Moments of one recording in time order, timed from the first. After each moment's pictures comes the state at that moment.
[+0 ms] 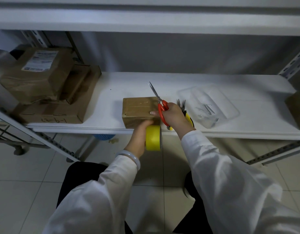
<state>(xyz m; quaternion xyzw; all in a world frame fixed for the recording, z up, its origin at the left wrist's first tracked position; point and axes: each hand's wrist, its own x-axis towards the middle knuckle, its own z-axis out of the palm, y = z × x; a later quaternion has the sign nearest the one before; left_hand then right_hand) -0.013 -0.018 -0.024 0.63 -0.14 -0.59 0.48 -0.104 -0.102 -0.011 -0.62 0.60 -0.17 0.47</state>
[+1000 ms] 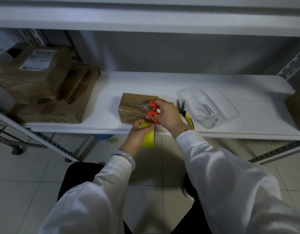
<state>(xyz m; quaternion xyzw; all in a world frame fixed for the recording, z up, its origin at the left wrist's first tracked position) 0.004 -0.017 -0.037 0.69 -0.28 -0.53 0.41 -0.094 -0.096 -0.019 -0.79 0.50 -0.22 0.29</state>
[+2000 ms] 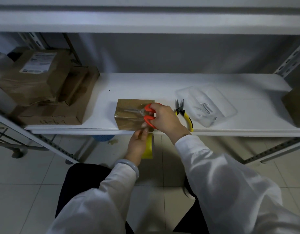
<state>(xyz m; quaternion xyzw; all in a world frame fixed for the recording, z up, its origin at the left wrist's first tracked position) -0.008 0.003 -0.057 0.74 -0.30 -0.46 0.39 -0.094 -0.074 -0.006 -0.82 0.49 -0.16 0.25</state>
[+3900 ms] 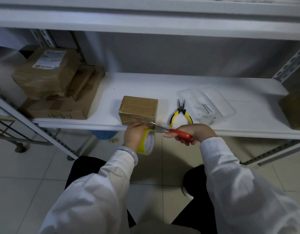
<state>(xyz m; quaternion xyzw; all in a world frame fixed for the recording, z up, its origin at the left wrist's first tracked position) 0.015 -0.003 -0.044 0.74 -0.29 -0.44 0.42 -0.160 -0.067 0.003 -0.60 0.57 0.22 0.52</state>
